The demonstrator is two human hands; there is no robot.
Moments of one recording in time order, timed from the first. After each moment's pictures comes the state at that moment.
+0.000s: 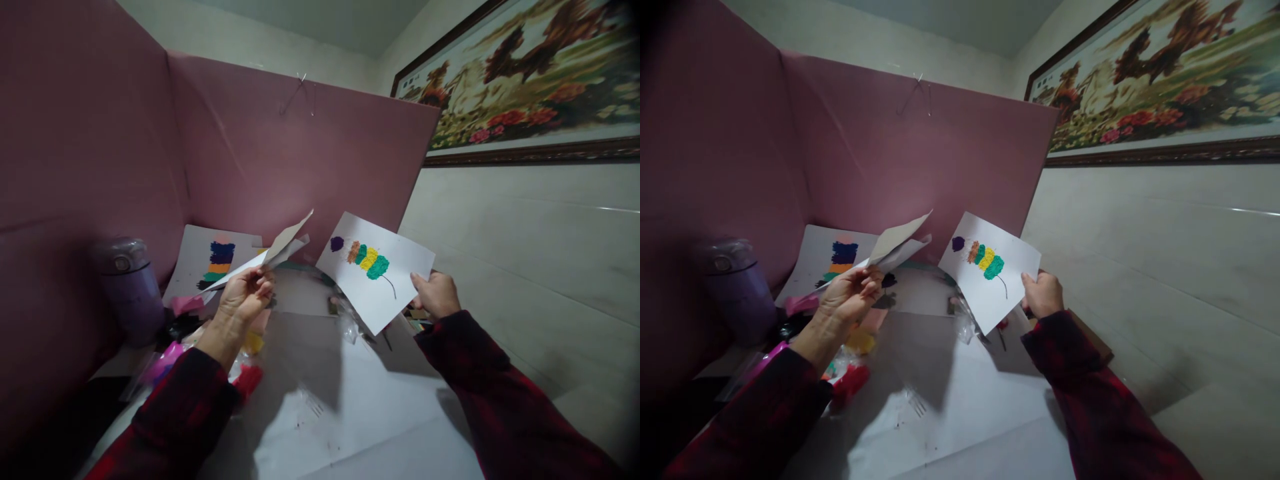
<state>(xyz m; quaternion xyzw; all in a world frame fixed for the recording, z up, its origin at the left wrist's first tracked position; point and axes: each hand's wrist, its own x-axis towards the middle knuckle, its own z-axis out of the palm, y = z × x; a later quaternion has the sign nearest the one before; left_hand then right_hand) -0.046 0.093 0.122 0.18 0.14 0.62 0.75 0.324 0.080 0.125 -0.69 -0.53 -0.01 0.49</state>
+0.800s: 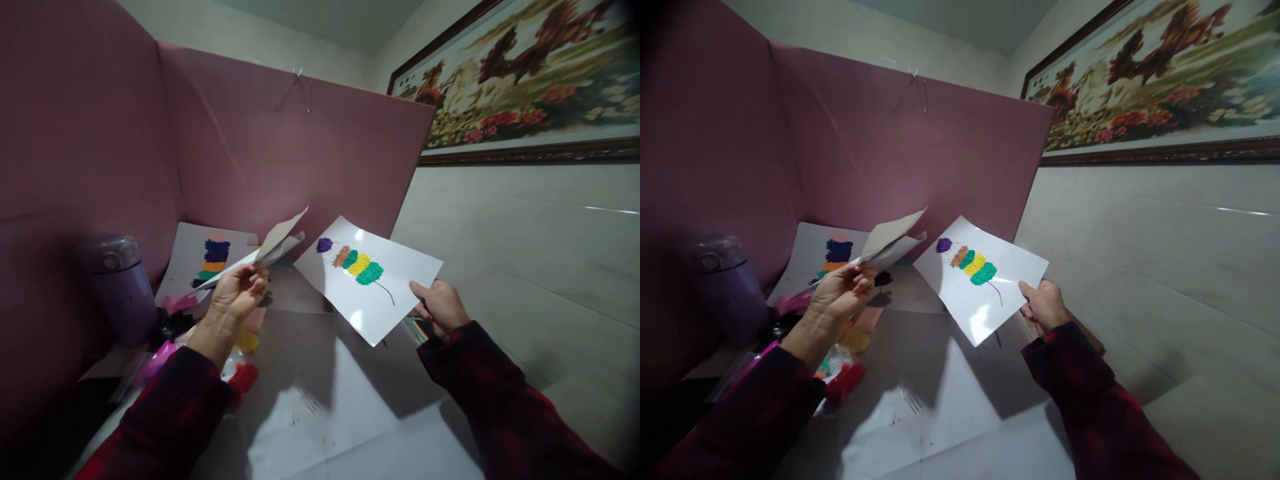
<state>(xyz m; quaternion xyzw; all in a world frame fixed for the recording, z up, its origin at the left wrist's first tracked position) -0.049 0.094 0.123 0.19 0.12 0.62 0.75 0.302 0.046 0.127 -0.59 -0.41 0.27 0.64</state>
